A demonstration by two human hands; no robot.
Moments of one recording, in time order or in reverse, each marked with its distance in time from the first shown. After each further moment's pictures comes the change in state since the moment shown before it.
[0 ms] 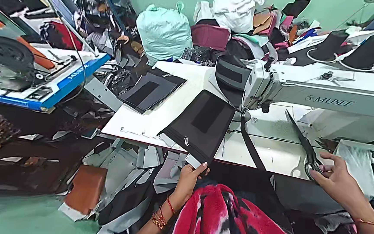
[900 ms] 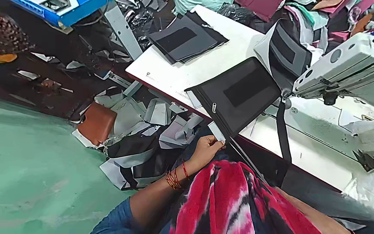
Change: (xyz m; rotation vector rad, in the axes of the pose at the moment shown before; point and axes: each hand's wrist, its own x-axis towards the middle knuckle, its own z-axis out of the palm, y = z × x) left_hand -0.018 -0.005 -0.021 0.078 -0.075 0.169; right_hand -0.074 -0.081 0.036 0.027 -1.285 -0.134
